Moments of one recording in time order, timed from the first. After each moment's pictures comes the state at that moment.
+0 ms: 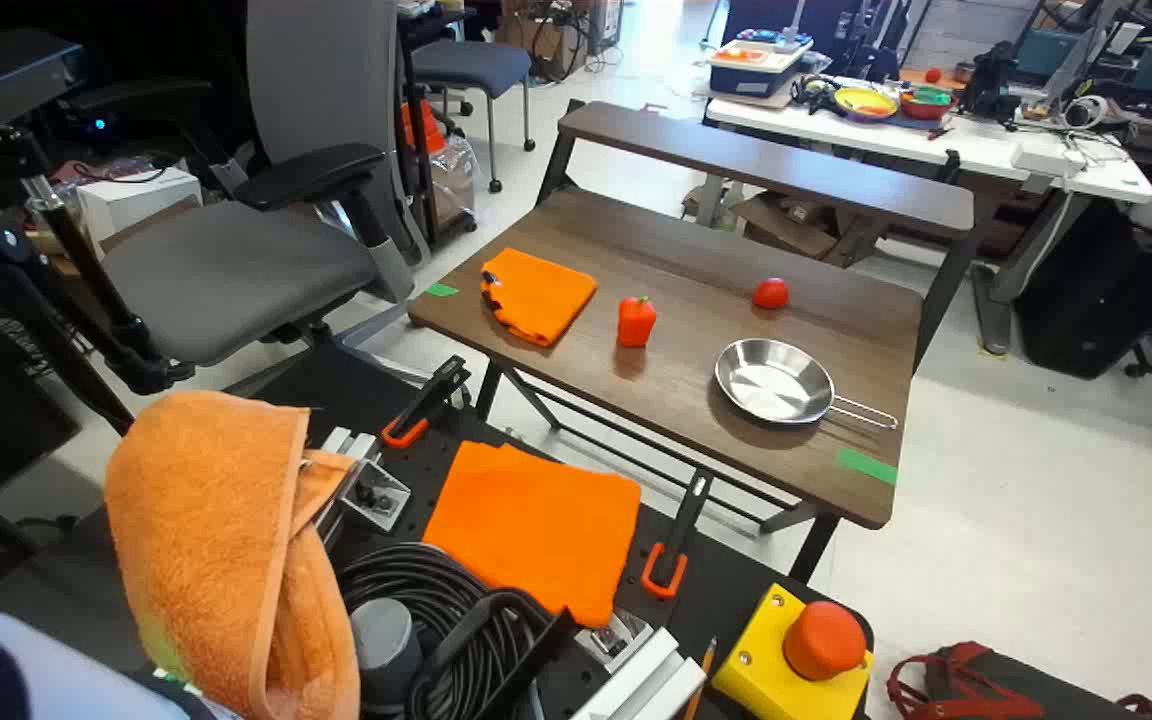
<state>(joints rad) -0.01 -0.83 -0.01 -2.54 -0.02 1.77 0.00</state>
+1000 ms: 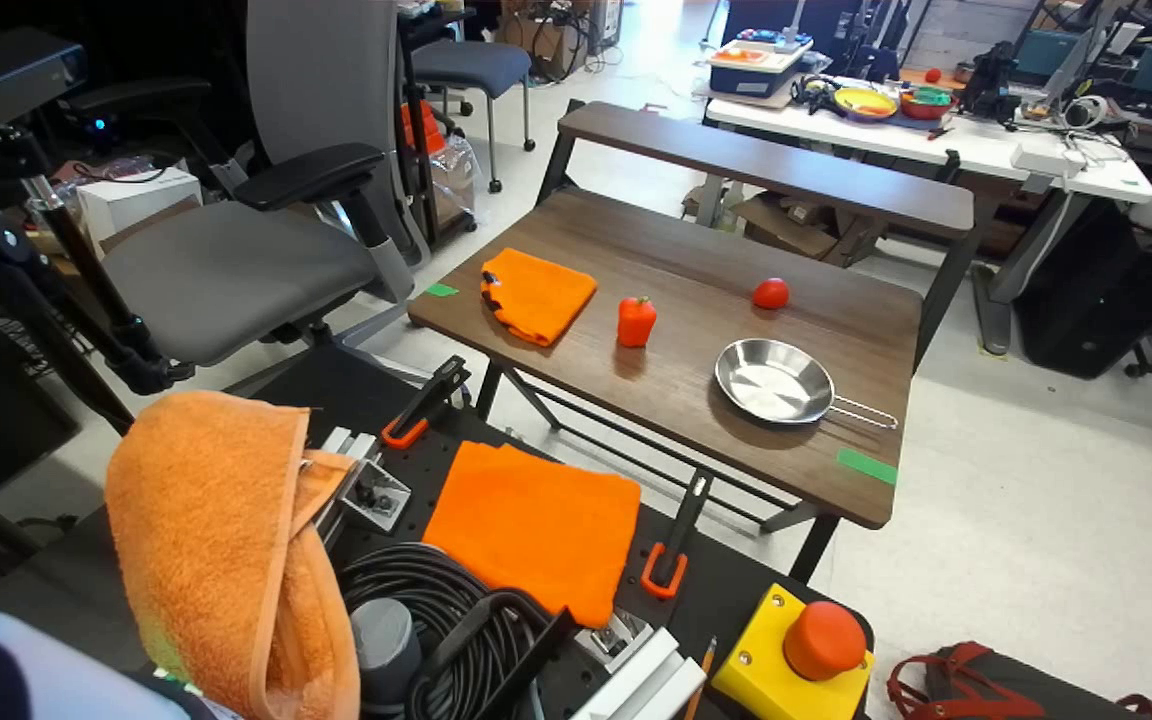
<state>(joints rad) -0.01 -0.83 0.00 -2.54 -0.02 1.78 0.01</state>
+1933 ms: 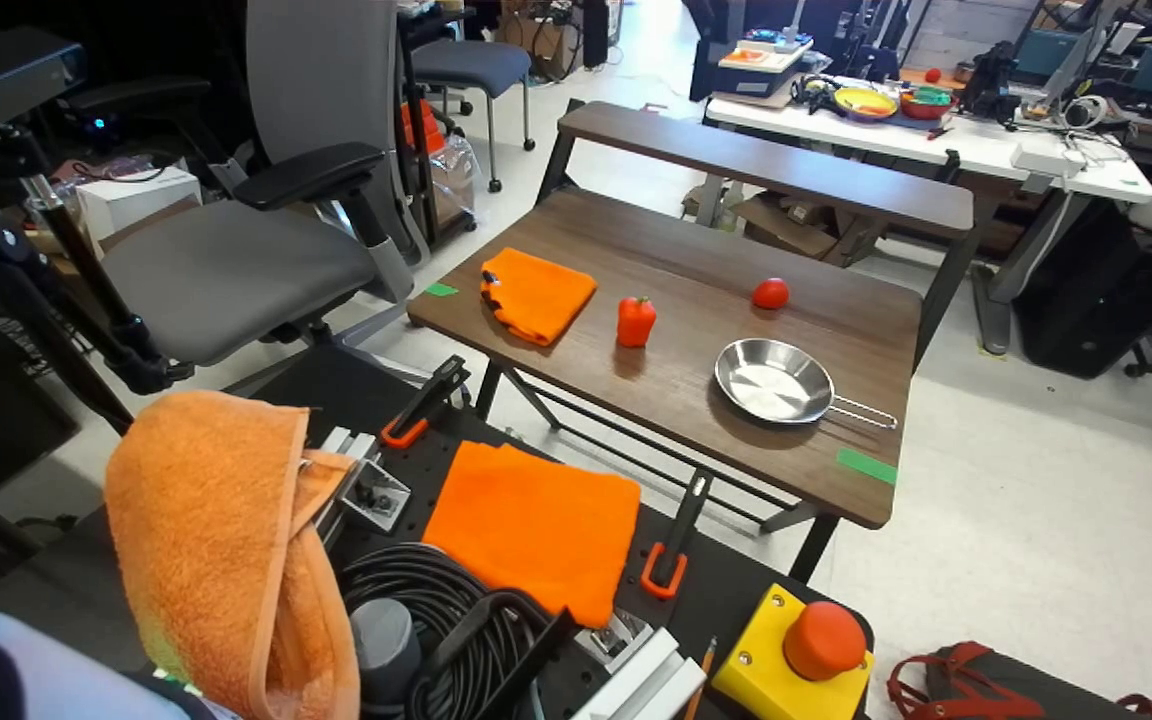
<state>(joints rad) -0.01 -0.26 0.08 -2.45 -0.01 2.30 0.23</state>
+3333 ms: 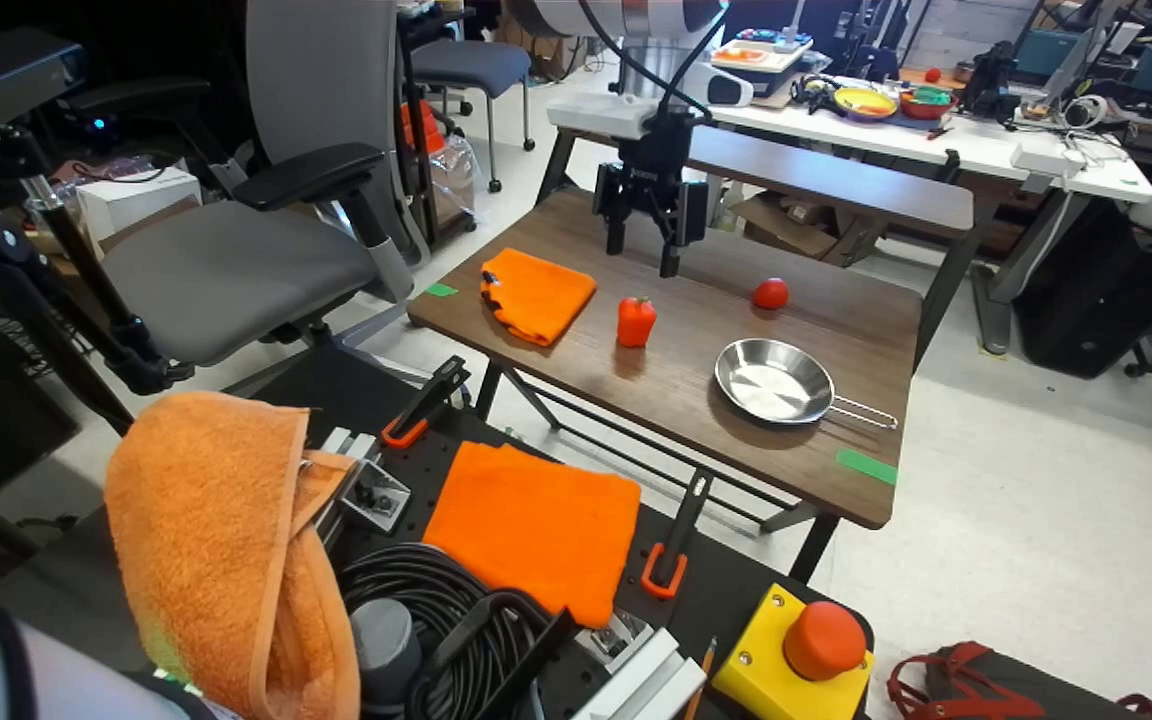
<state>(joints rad) 0.16 0.63 -0.03 -1.80 -0.13 2.15 0.61</state>
